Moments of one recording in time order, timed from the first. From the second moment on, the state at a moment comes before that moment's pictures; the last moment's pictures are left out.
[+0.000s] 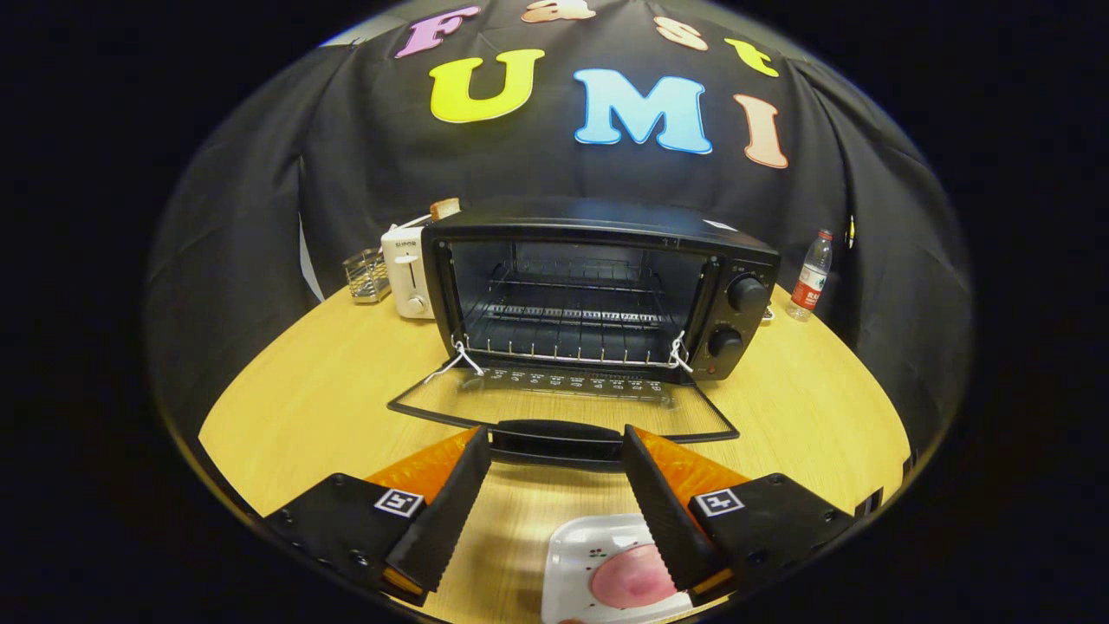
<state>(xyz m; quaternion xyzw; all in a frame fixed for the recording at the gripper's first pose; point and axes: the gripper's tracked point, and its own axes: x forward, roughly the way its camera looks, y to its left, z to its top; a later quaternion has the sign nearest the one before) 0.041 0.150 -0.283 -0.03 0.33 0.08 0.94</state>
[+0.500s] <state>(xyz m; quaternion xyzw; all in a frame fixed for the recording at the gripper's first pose) -0.012 0.073 -0.249 0.06 0.40 0.10 0.91</state>
